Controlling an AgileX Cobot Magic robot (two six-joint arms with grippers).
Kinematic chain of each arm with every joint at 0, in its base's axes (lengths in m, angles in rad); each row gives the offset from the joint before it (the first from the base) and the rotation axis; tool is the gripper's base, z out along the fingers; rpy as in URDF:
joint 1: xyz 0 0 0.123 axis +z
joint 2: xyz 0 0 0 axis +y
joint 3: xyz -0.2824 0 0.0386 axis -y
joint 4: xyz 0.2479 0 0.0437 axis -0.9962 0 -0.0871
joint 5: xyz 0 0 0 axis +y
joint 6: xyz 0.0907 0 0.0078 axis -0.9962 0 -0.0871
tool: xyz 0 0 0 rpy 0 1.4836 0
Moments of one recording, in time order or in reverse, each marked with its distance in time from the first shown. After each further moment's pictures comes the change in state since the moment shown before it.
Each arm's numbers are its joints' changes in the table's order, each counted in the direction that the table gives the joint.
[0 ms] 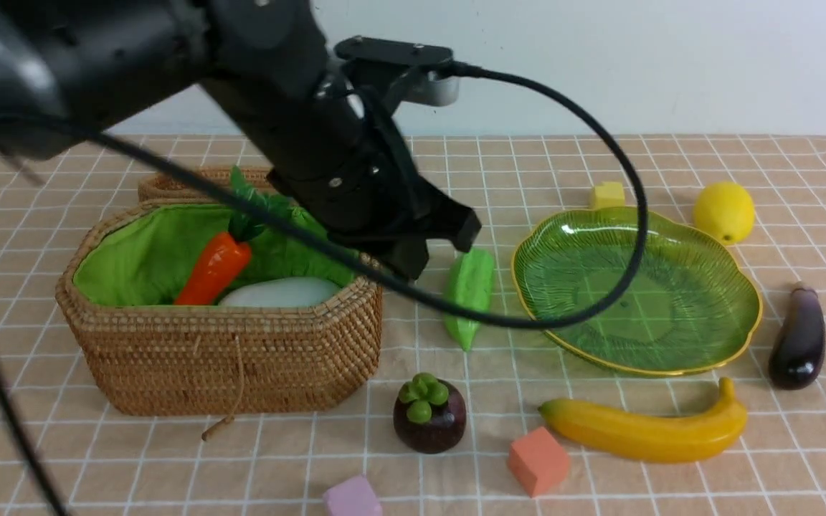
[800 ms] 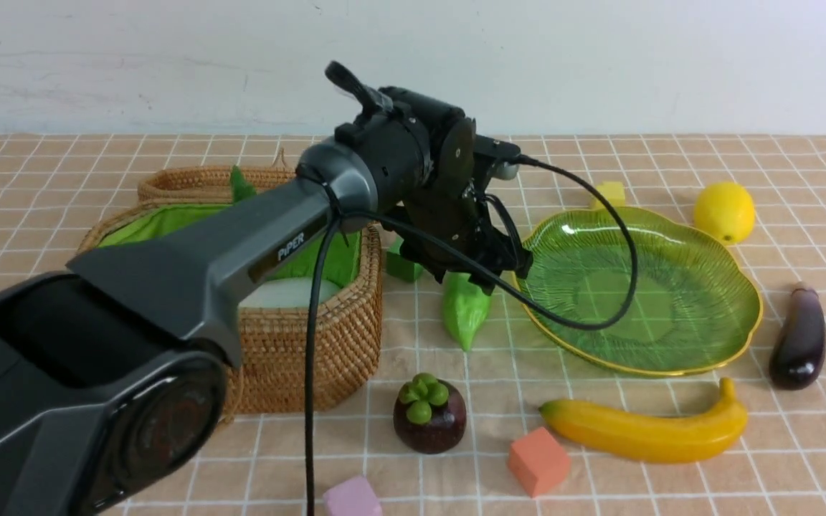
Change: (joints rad) right arm 0.000 -0.104 0.002 0.096 0.053 -0.062; left arm 0.000 0.620 0.485 -0.172 -0.167 0.101
